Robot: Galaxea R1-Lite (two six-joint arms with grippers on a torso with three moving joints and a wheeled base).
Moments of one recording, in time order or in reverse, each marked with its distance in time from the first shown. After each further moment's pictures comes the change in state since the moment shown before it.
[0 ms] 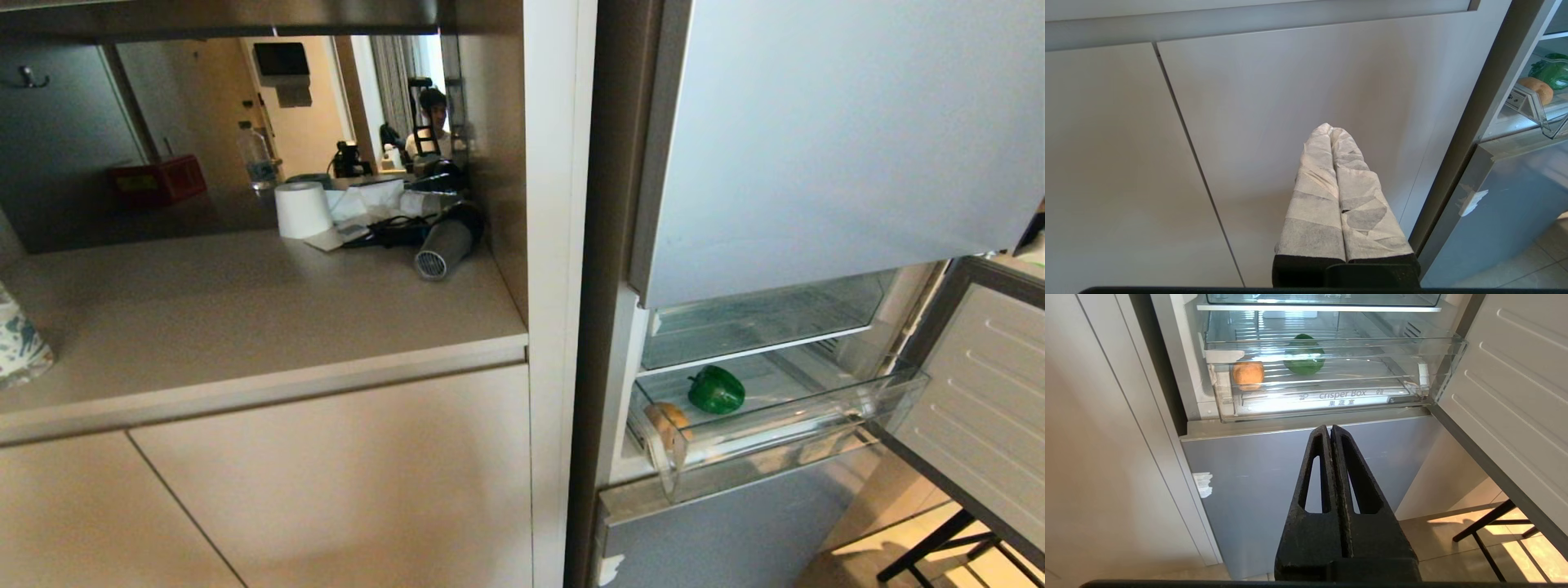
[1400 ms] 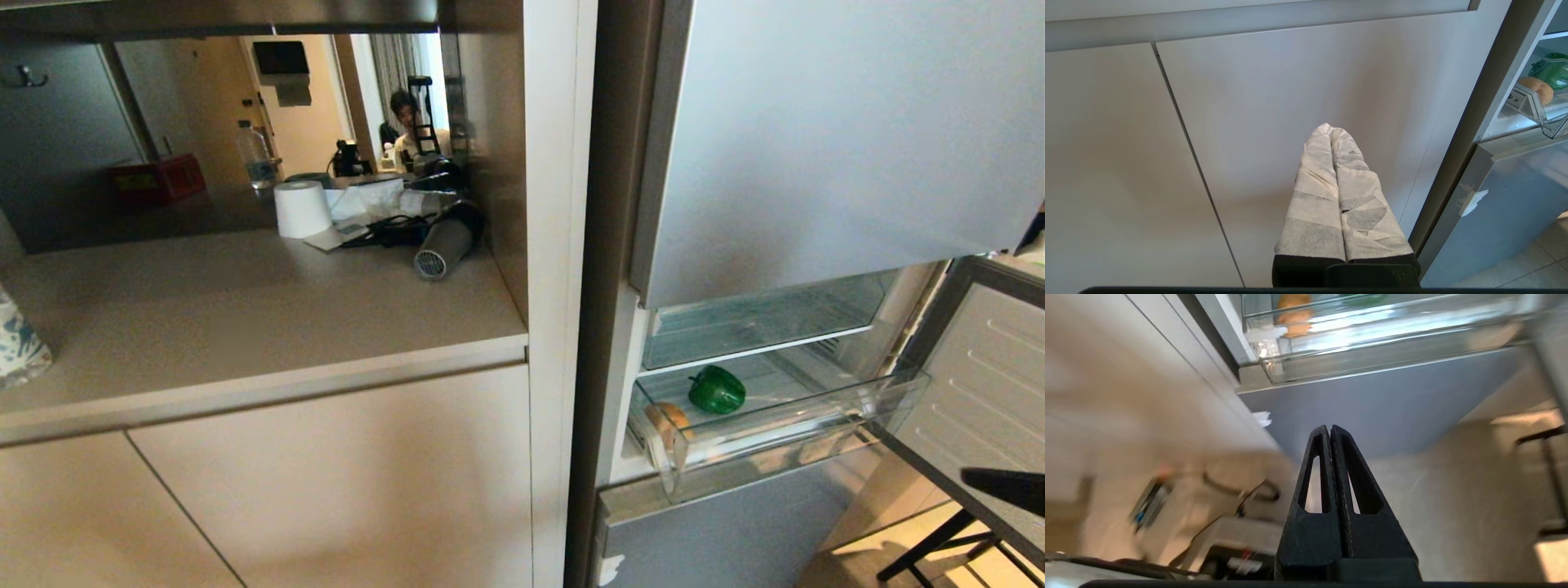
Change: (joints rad) left arm 0.000 0.000 0.000 0.000 0.000 0.000; right arm 0.002 1.022 -0.637 0.143 0.151 0.089
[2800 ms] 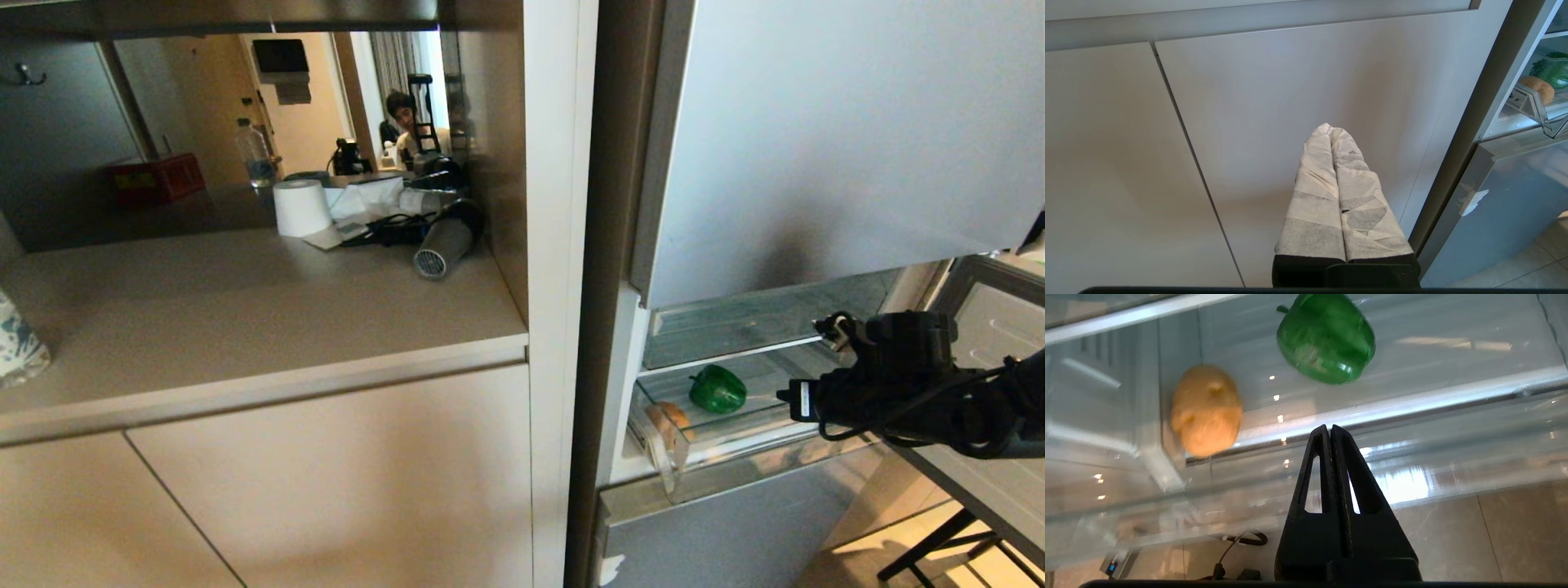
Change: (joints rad) left arm 0.000 0.000 0.000 0.000 0.000 0.000; right arm -0.080 0.992 -0.200 -0.765 0.025 -0.024
